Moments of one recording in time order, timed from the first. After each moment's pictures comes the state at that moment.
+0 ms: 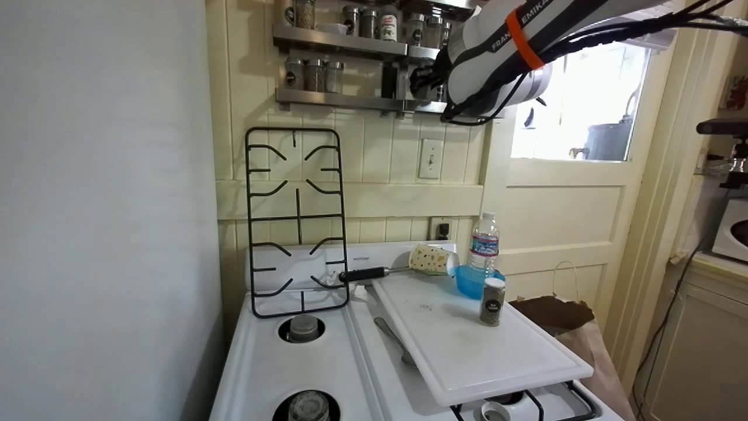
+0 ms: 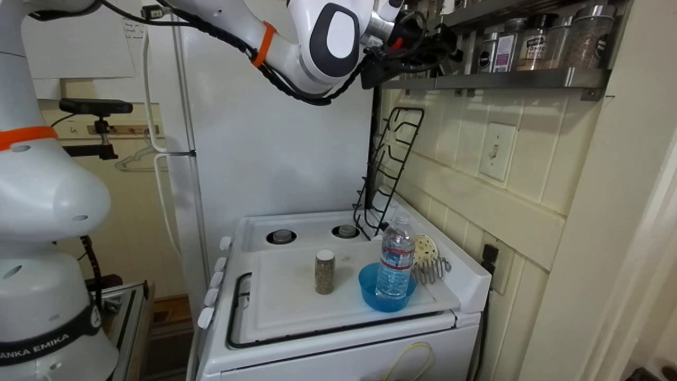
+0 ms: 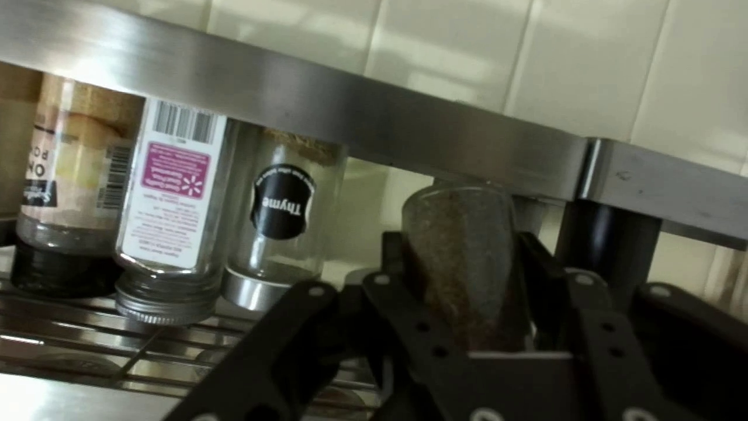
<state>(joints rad) -1.98 -0.08 1.84 -1.99 -0.24 3.35 0.03</state>
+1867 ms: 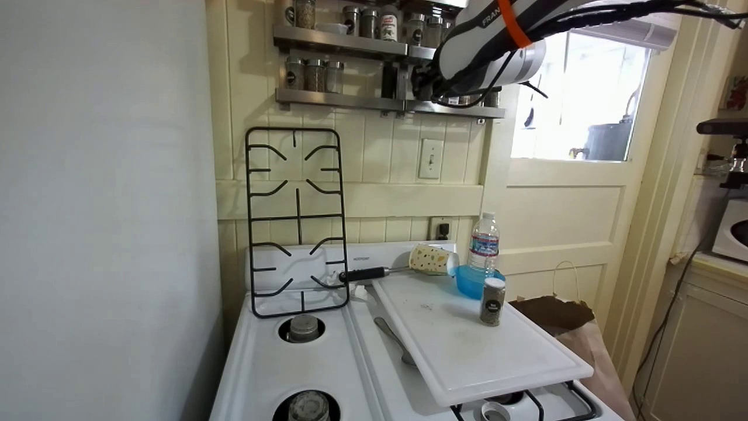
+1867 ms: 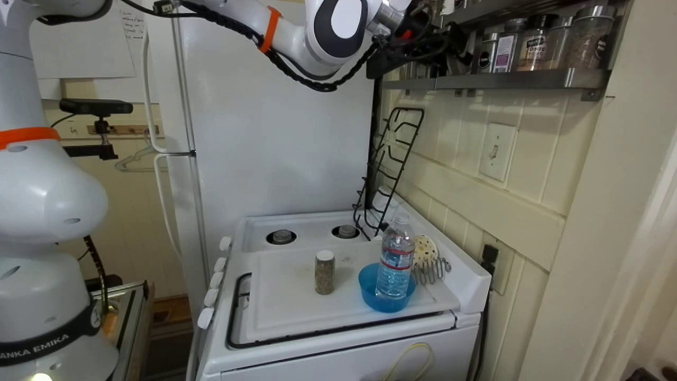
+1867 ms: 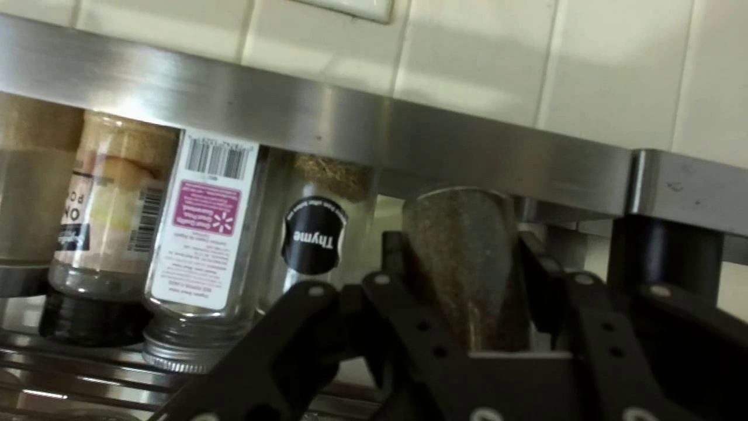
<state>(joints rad) -2.06 -0.11 1.92 -1.88 -0.15 3.10 0.02</state>
